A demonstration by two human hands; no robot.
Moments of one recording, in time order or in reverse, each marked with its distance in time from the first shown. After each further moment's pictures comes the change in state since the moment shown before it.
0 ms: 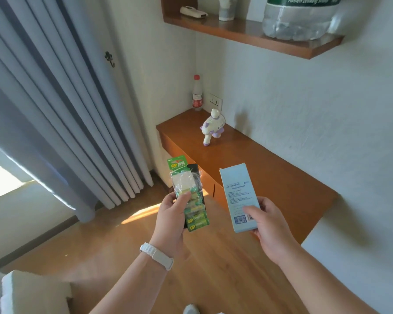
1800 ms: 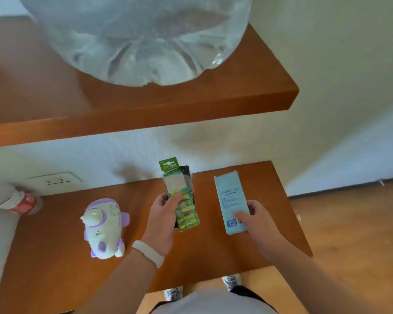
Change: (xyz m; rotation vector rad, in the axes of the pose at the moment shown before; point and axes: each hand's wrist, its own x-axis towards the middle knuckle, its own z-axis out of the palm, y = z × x) left_hand 0.405 0.013 0.265 0.570 -0.830 -0.431; right_hand 0.266 -0.017 -0.041 0.272 0.934 0.319
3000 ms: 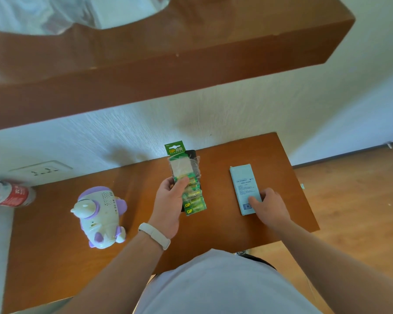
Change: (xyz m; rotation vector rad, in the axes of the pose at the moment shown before) left_hand 0.023 -0.017 0.011 0.037 -0.003 -0.086; right_hand 0.066 0.078 -0.025 -0.634 0.179 0.132
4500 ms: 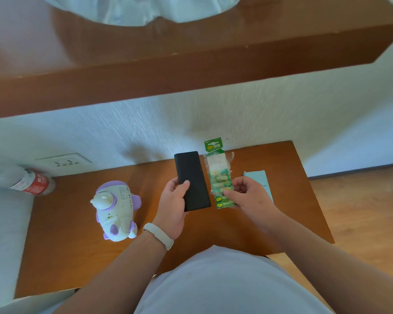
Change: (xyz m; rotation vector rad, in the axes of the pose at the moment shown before) left_hand 0.001 -0.002 -0.029 -0.063 0.039 0.022; right_hand -0.055 -0.102 -0.001 0.583 -0.309 -0.307
